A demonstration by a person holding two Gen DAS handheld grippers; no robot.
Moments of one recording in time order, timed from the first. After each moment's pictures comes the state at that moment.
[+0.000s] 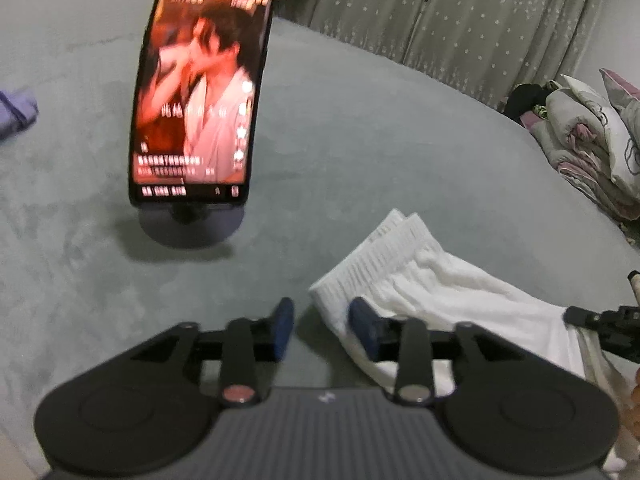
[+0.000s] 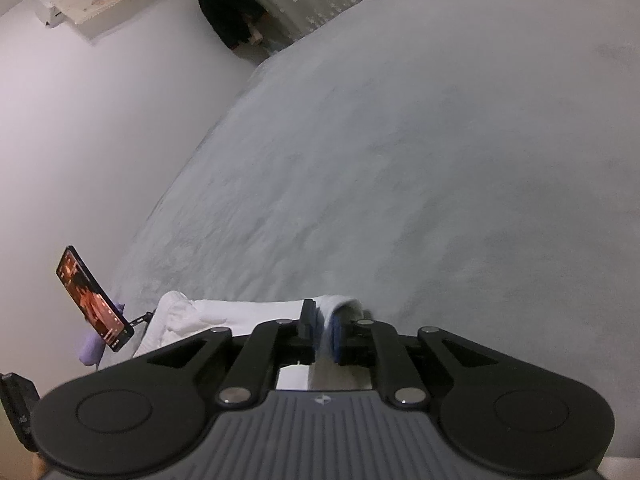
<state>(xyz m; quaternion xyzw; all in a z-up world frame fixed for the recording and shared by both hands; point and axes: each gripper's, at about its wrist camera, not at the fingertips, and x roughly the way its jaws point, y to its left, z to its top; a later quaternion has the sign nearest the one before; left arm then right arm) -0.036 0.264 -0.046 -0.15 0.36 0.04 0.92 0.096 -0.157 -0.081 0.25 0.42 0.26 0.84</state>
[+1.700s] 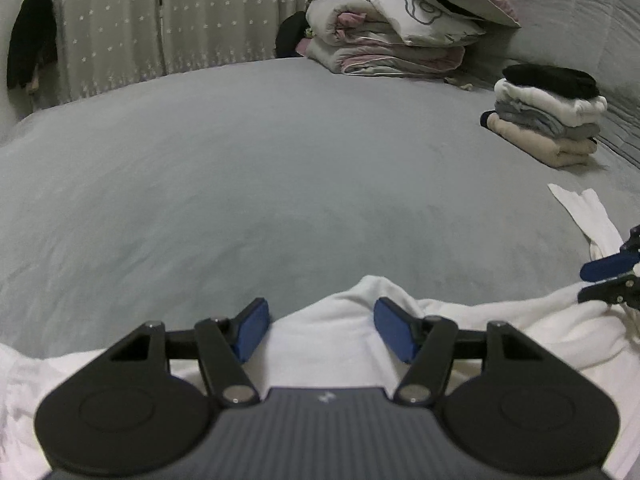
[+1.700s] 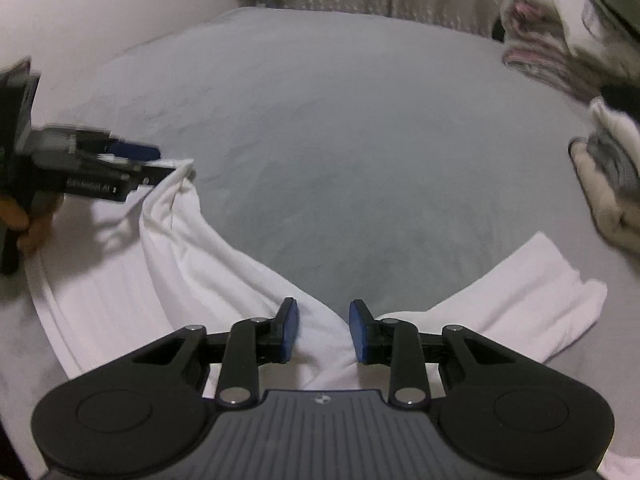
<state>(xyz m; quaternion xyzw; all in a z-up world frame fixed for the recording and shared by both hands) 0.063 0.035 -0.068 0.08 0.34 -0.24 0.90 -0.012 -0.237 -0.055 -0.09 0.40 0.16 0.89</state>
